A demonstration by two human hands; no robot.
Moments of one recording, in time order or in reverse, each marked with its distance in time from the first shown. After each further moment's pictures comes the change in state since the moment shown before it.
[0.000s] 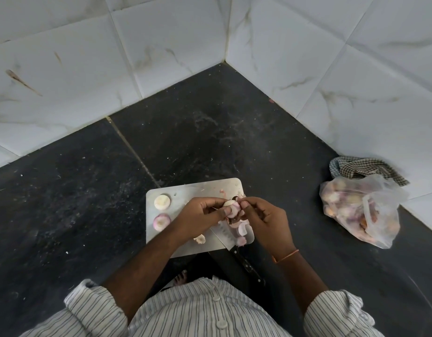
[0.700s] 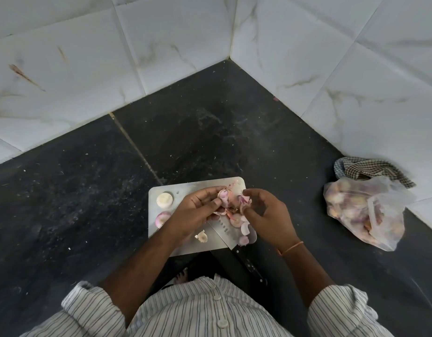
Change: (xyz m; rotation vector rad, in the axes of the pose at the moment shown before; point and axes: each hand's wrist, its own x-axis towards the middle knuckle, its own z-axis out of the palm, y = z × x) left_hand -0.002 -0.006 -0.007 -0.481 0.036 -0.033; right_hand 0.018 0.000 -0.004 -0.202 -0.076 0.089
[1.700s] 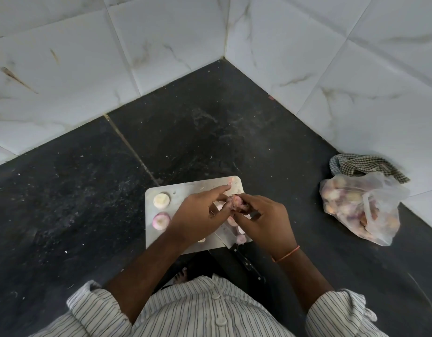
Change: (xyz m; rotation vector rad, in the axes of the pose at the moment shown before) left_hand -0.002 0.006 0.016 1.031 0.142 0.460; right_hand -0.019 -0.014 0.000 -0.161 0.106 -0.306
